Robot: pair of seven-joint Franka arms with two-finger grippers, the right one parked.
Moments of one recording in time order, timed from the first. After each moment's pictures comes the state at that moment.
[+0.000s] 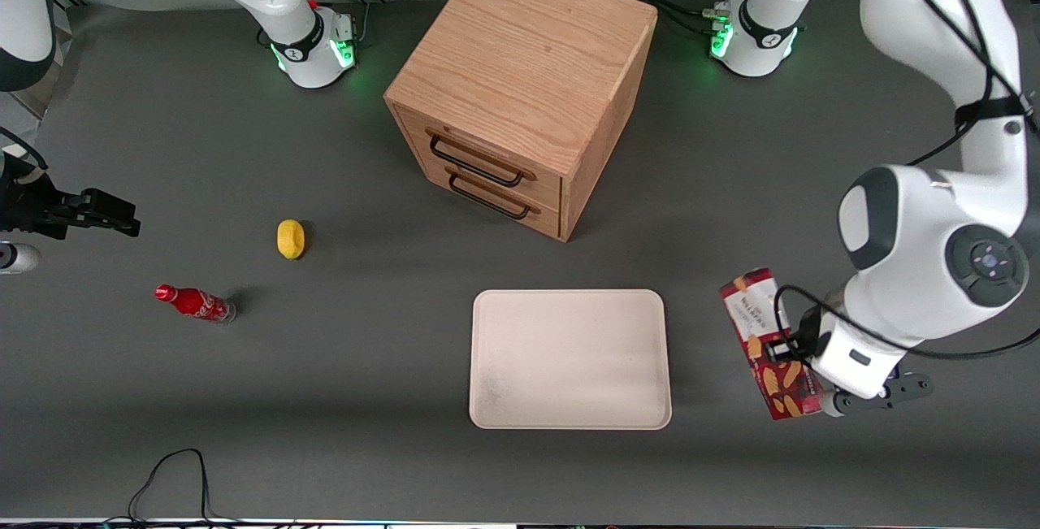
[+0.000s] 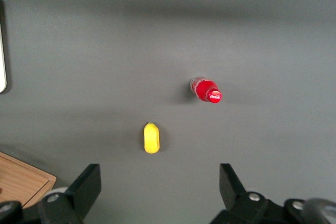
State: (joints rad) arm -0.28 0.58 0.13 -1.23 -0.15 1.93 -0.23
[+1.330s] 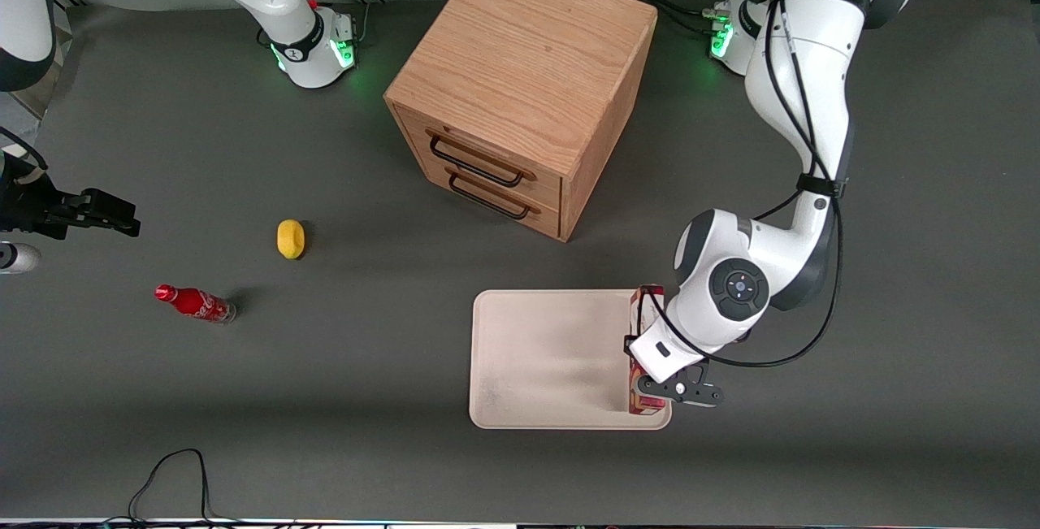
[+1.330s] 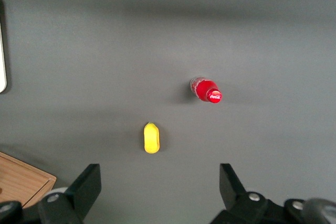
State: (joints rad) arm -0.41 0.84 0.03 -1.22 -0.12 2.23 -0.21
